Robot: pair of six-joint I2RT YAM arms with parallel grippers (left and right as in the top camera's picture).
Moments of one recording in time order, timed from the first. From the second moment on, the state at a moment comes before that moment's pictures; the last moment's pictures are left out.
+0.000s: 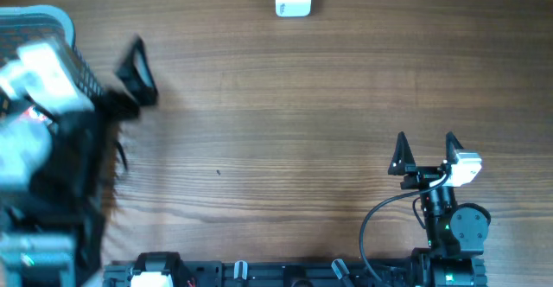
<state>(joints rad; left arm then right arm) 0.00 0.90 1.34 -0.56 -0.03 -0.23 -0.03 0.02 0.01 0.00 -0.08 0.18</state>
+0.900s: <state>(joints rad) 0.58 1.71 2.28 -1.68 -0.12 -0.71 -0.03 0.02 0.01 0.00 -0.08 0.18</state>
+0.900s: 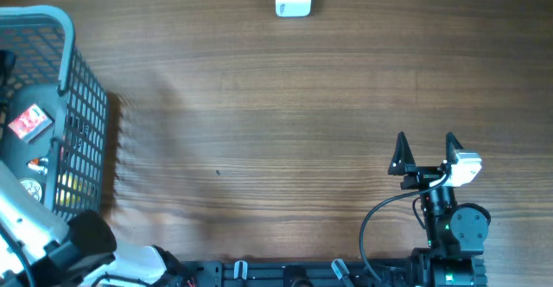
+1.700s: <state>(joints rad) 0.58 1.50 1.66 -1.43 -0.31 -0.97 -0.03 0.02 0.01 0.00 -0.08 0.18</state>
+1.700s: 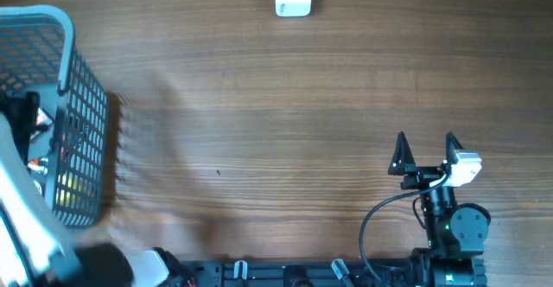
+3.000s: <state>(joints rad) 0.88 1.16 1.16 -1.03 -0.09 -0.95 -0.03 0.02 0.01 0.00 -0.08 0.18</state>
